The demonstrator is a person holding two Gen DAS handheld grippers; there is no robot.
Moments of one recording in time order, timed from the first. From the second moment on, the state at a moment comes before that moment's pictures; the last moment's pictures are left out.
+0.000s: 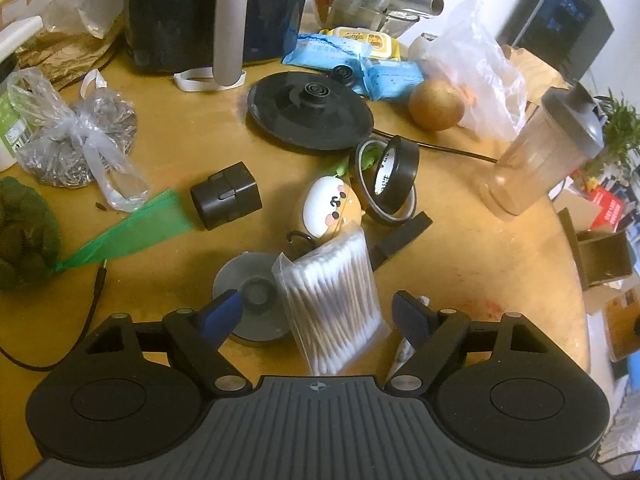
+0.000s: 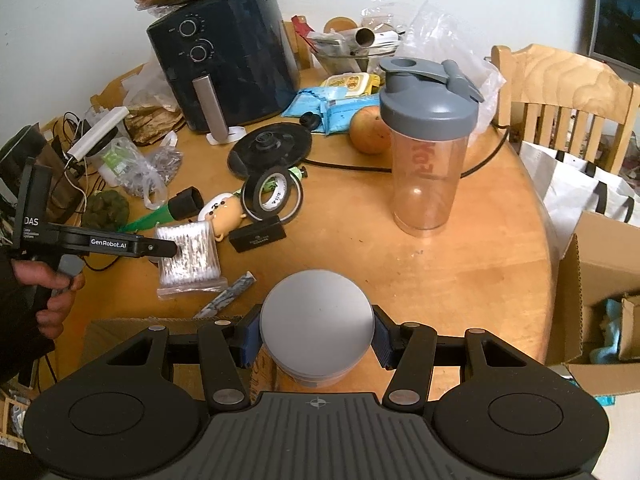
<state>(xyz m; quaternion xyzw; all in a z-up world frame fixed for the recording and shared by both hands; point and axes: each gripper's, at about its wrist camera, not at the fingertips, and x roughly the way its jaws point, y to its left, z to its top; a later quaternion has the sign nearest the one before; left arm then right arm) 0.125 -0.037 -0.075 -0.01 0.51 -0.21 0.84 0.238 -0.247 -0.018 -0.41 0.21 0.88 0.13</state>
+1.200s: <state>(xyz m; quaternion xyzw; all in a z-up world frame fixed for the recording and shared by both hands) 0.129 -0.048 -0.066 -0.02 0.47 -0.21 0.86 0.237 -0.254 -0.025 -0.43 0.20 0.88 0.09</state>
